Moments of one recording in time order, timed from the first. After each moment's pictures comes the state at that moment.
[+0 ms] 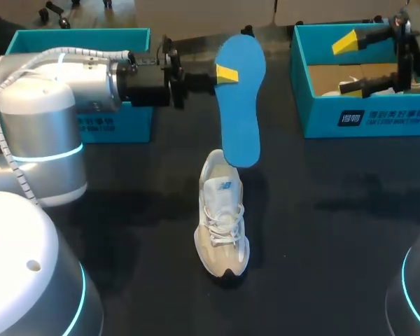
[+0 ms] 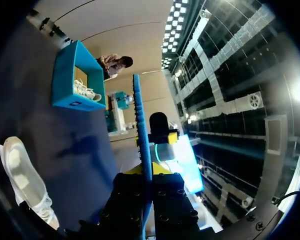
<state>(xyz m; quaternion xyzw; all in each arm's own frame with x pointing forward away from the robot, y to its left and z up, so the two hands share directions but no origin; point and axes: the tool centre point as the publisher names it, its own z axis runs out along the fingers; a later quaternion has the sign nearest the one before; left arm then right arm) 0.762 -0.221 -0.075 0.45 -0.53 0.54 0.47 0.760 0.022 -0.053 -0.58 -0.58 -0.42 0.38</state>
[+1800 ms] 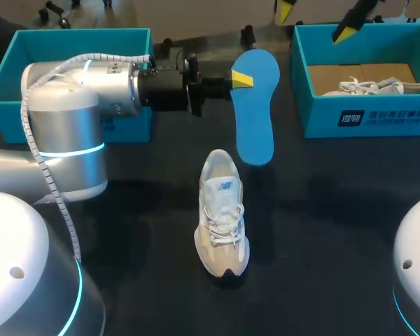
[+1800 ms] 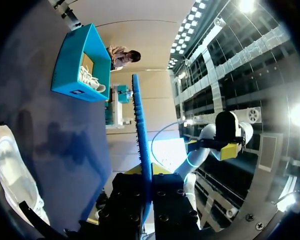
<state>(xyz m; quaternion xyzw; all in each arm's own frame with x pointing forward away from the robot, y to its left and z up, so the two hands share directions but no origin) 0.778 -0.247 -0.097 0.46 -0.50 0.51 0.52 0.763 0.083 0.020 -0.72 -0.67 -0.13 0.11</state>
